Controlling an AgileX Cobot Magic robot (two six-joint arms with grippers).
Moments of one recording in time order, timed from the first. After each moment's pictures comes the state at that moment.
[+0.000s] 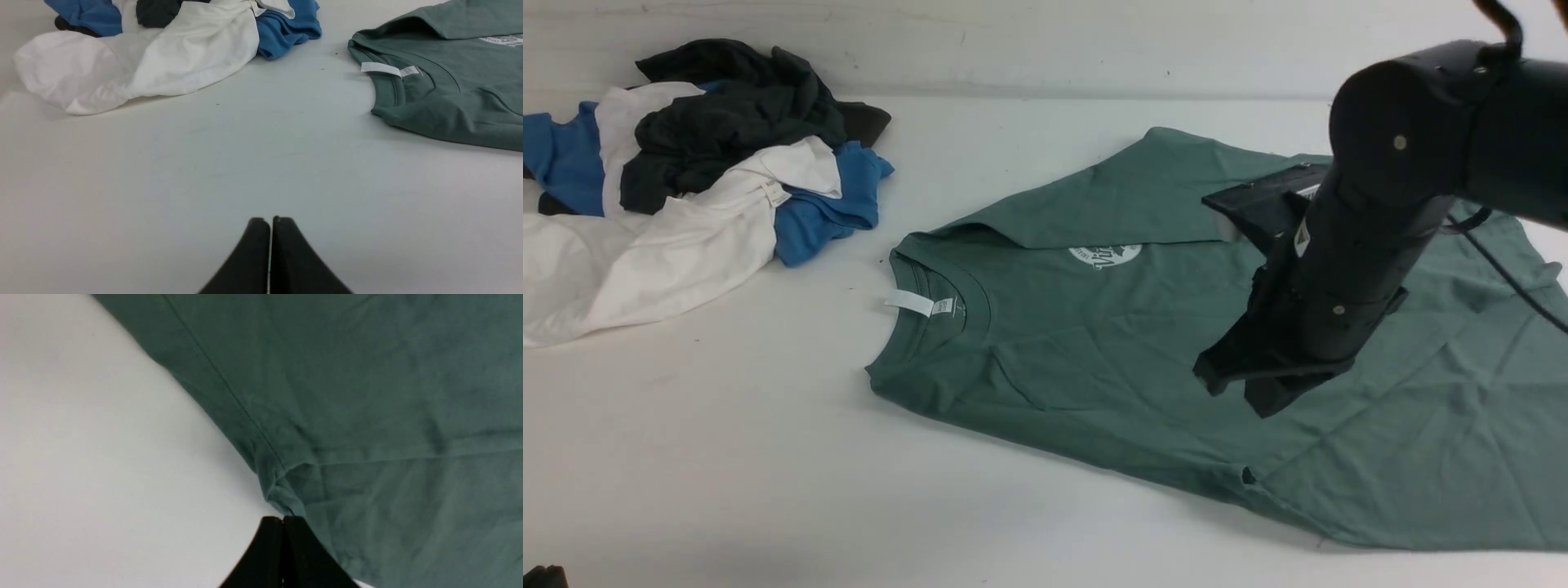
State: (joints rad) right arm 0.50 1.69 -1.37 0.06 1.23 -0.02; left arm -0.04 -0.01 0.03 0.05 0.37 -0.05
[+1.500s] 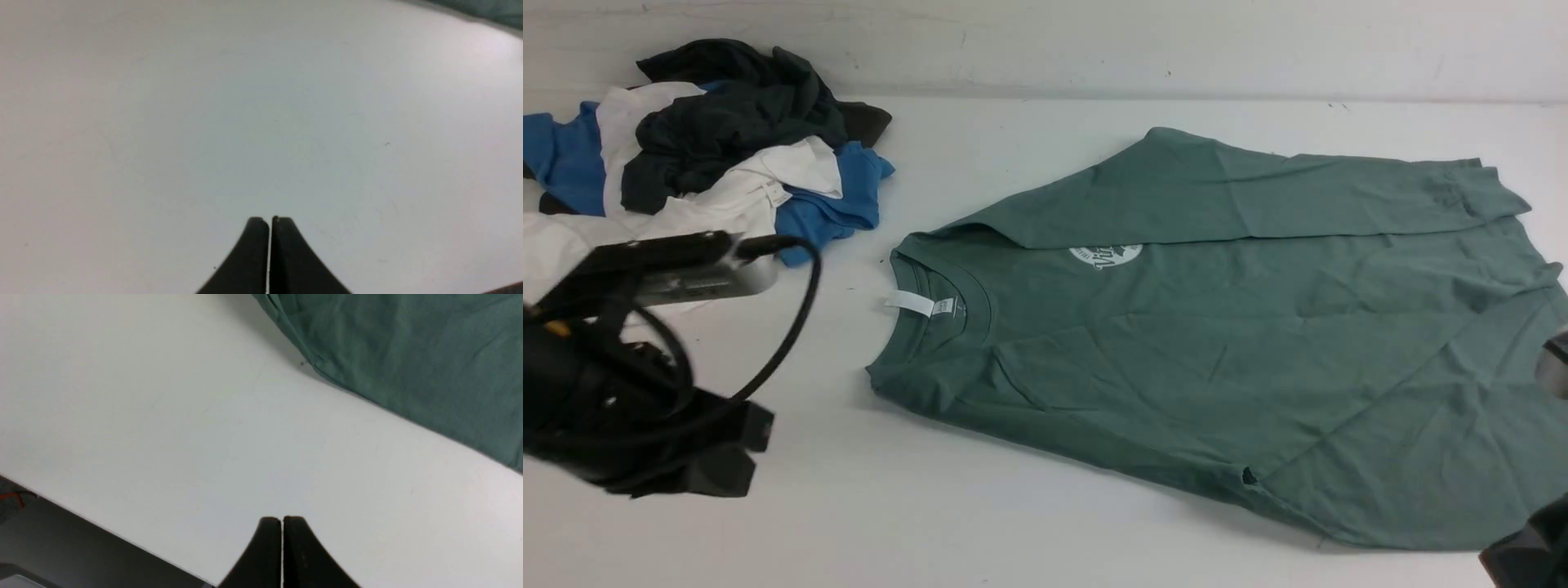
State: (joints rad) right arm 0.50 0.94 -0.80 0.01 1.18 0.04; left arm -0.08 1.27 -0.89 -0.39 1.03 0.18
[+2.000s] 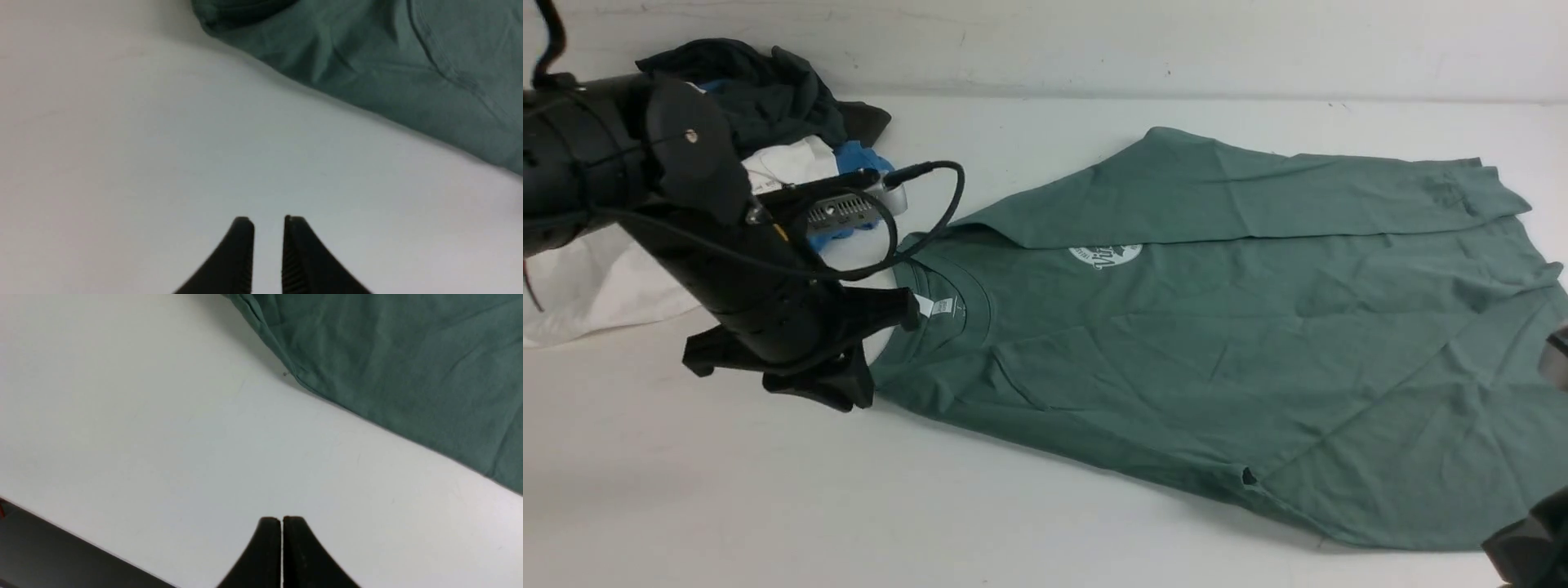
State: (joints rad) right arm 0.50 0.94 -0.80 -0.01 1.16 0.05; left arm -0.25 1.69 -1.22 -0.29 0.99 -0.23
